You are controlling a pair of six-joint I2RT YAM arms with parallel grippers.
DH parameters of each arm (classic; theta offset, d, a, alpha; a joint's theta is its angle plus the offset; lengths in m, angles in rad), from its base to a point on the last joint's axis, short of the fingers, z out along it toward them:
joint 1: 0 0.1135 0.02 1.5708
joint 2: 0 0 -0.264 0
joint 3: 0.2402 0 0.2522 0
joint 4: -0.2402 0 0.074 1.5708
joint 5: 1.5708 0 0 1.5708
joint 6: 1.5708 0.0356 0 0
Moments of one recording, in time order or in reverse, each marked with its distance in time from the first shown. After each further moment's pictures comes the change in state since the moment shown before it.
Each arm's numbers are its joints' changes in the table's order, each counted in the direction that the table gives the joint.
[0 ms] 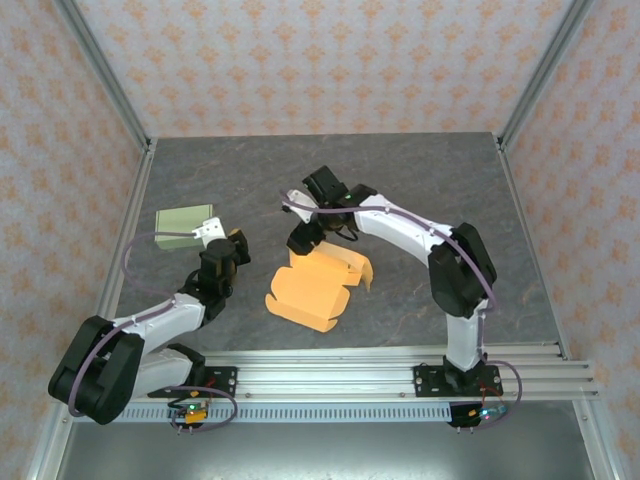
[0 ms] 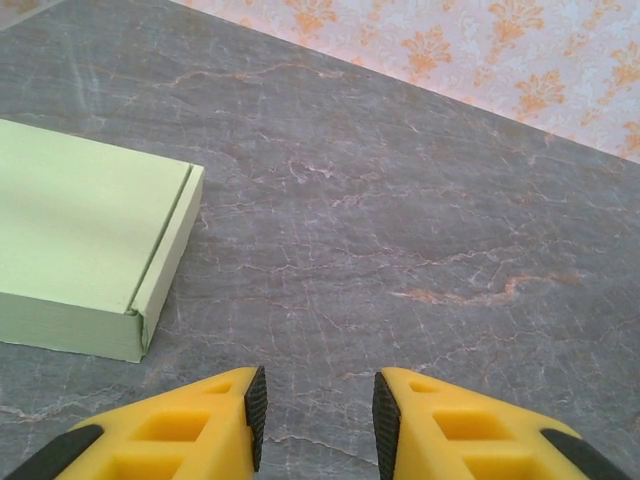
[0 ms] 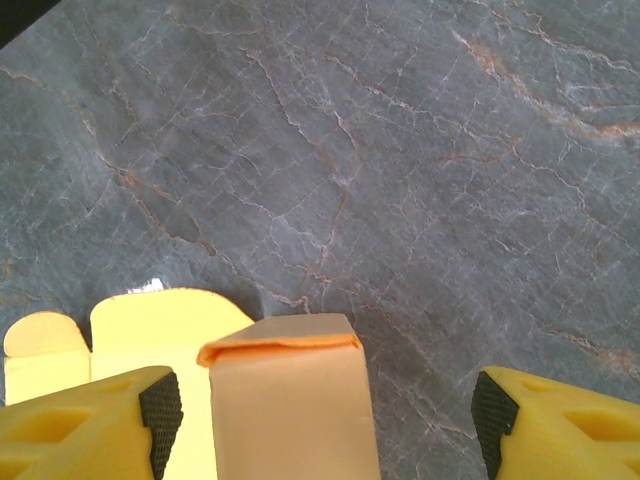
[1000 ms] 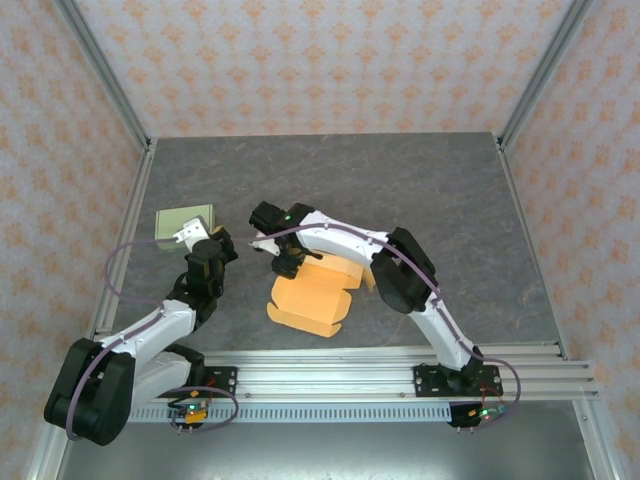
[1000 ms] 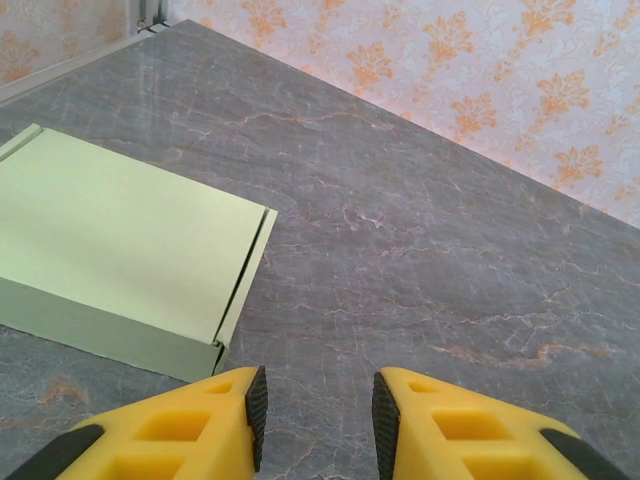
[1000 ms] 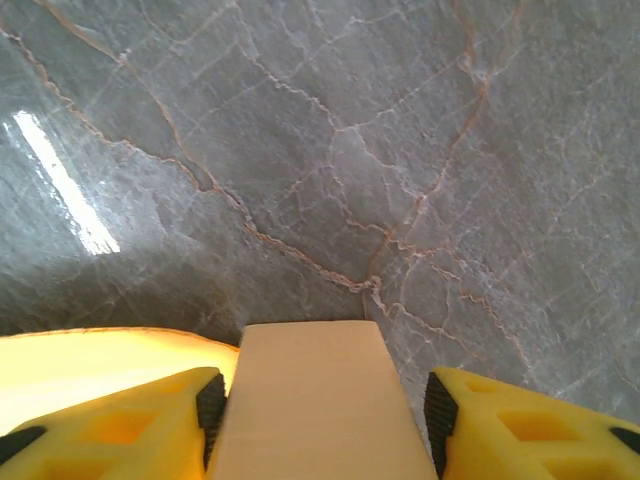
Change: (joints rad) left arm 0.074 0.107 -0.019 -0.052 -0.024 -0.046; right arm 0.200 -0.323 0.327 -0.348 0.364 -0.035
